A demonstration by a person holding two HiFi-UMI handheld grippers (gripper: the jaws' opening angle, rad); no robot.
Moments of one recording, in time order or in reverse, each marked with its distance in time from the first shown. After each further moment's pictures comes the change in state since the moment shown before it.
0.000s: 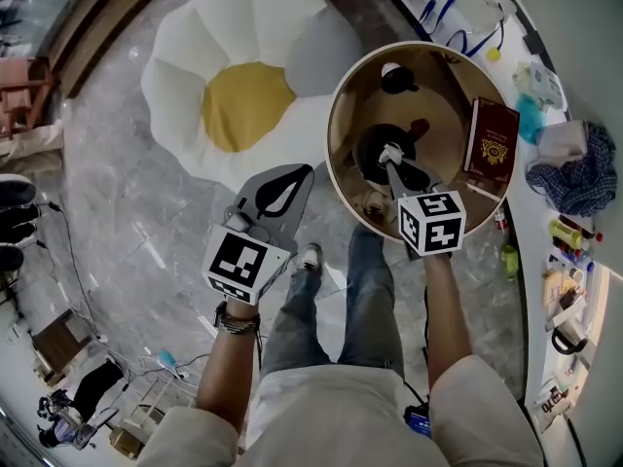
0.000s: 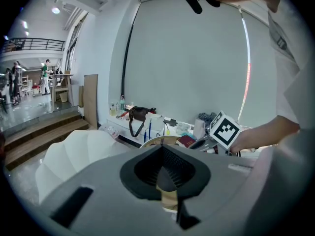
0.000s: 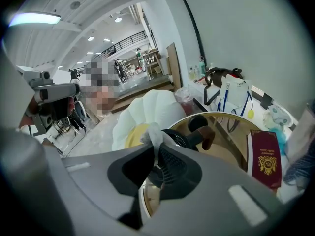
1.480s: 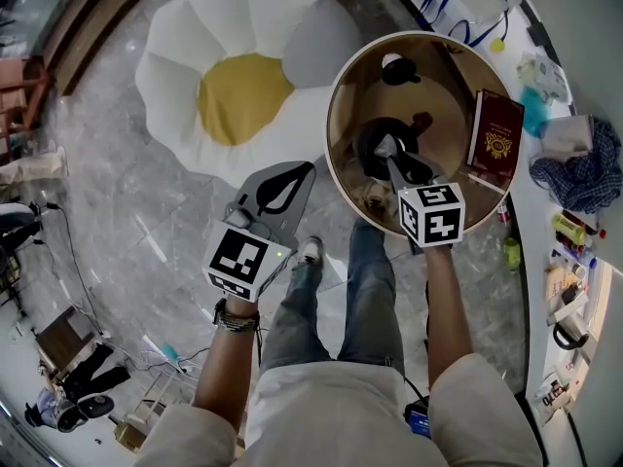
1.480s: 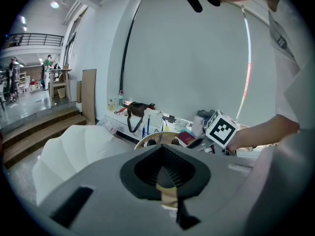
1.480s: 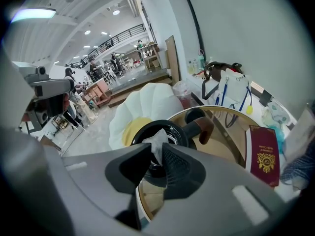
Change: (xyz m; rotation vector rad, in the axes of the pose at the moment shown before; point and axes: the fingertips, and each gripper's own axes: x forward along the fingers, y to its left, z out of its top) left arm 0.012 0.002 -0.018 -0.016 0.038 -0.025; right arm 0.016 -0.013 -0.017 -0.006 0.073 -0.030
